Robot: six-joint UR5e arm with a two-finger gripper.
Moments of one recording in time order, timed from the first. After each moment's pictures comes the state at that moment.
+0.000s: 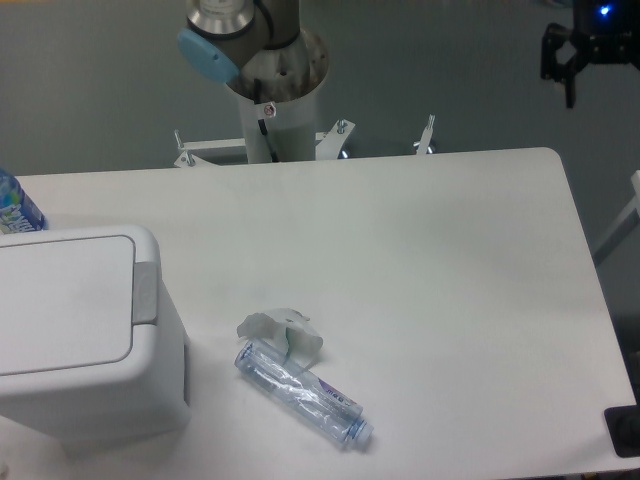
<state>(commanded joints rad) 2.96 -1.67 -1.42 -1.18 1.47 1.31</state>
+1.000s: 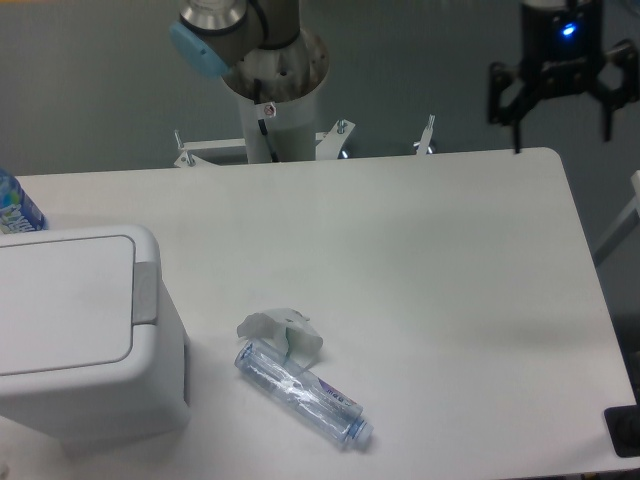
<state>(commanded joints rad) 2.70 -1.66 -1.42 -1.18 1.46 0.72</state>
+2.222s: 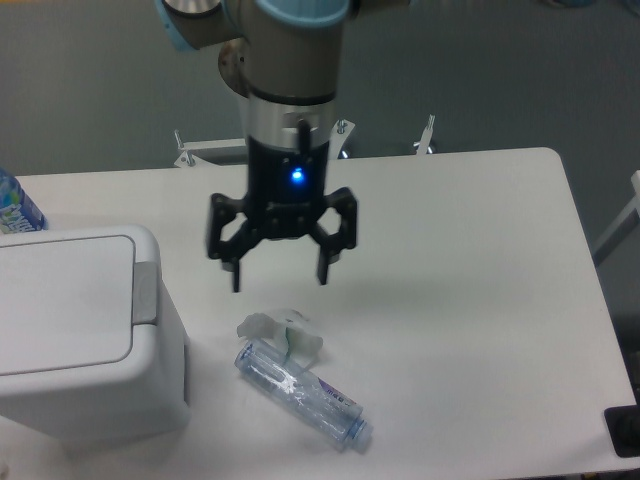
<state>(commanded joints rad) 2.29 -1.77 -1.44 -1.06 1.29 0.03</state>
